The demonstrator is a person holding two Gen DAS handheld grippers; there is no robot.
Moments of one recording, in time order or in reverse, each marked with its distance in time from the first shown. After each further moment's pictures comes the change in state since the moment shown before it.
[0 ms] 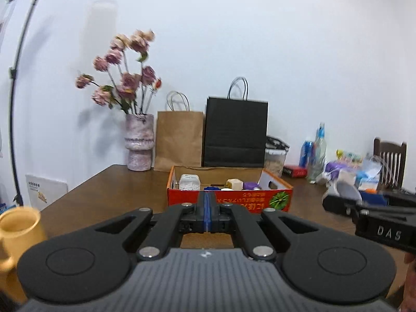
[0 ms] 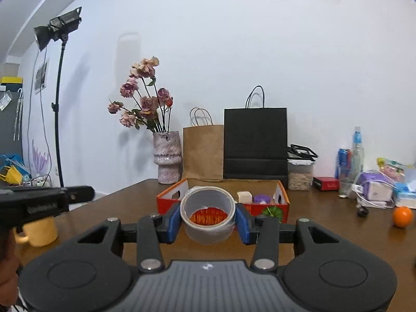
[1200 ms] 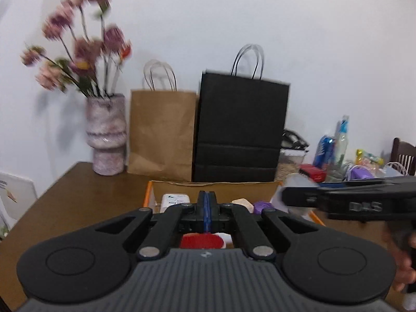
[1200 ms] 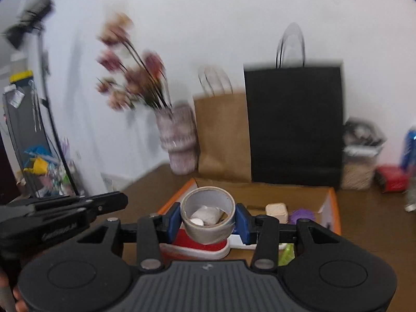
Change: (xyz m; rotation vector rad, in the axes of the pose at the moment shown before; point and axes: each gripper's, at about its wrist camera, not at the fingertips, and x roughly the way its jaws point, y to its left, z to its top) left arm 0.288 0.024 0.094 -0.024 0.210 -0.068; right arm 0.348 -0.073 0.124 0.094 0.369 0.242
